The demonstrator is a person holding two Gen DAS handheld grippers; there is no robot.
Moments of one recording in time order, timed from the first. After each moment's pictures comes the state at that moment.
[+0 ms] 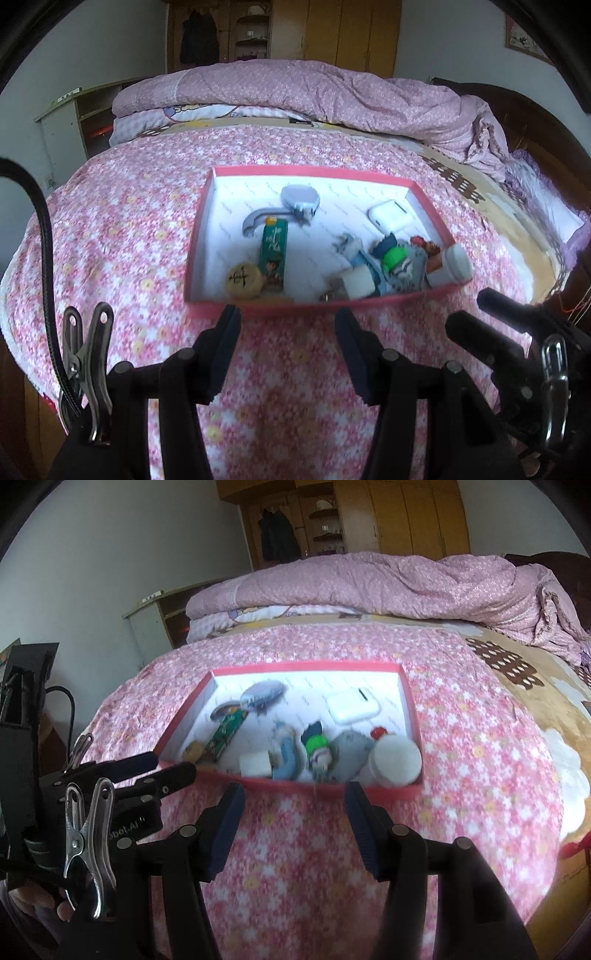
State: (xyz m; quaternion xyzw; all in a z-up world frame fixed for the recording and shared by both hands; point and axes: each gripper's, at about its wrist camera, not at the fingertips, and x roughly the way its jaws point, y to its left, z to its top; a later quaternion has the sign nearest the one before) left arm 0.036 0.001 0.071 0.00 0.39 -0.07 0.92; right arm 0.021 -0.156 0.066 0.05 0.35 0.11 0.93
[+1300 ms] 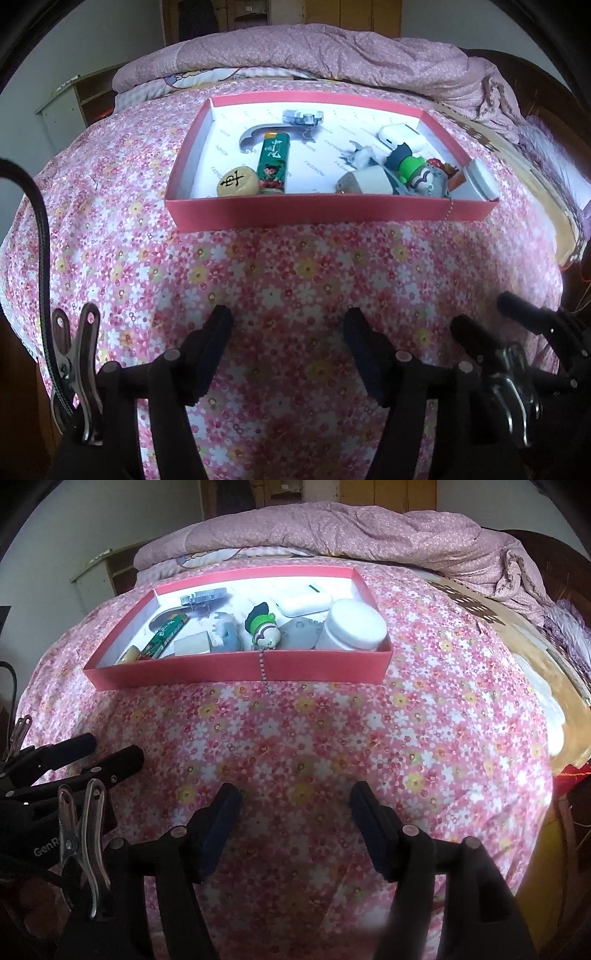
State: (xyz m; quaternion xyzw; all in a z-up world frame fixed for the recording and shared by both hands) left arm 0.020 -0.010 0.015 0.03 0.44 -0.05 0.90; right arm 0.001 -0.153 -0.004 0.02 0.42 0.01 0.91
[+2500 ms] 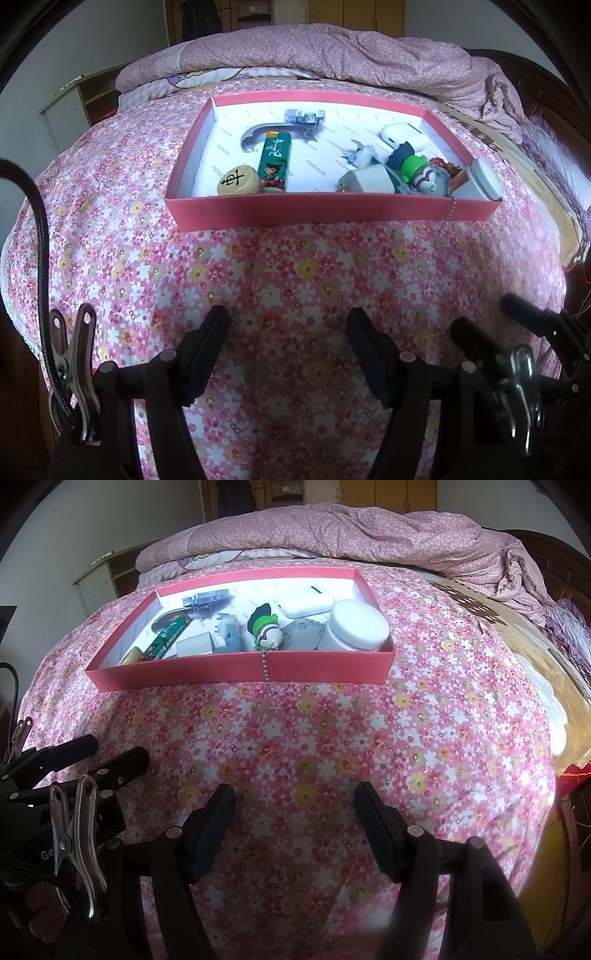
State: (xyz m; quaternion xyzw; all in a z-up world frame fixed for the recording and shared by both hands) left arm 0.021 -0.011 0.015 0.03 0.44 -0.05 0.90; right arm 0.002 -0.151 -0.004 0.02 0.42 0.02 0.91
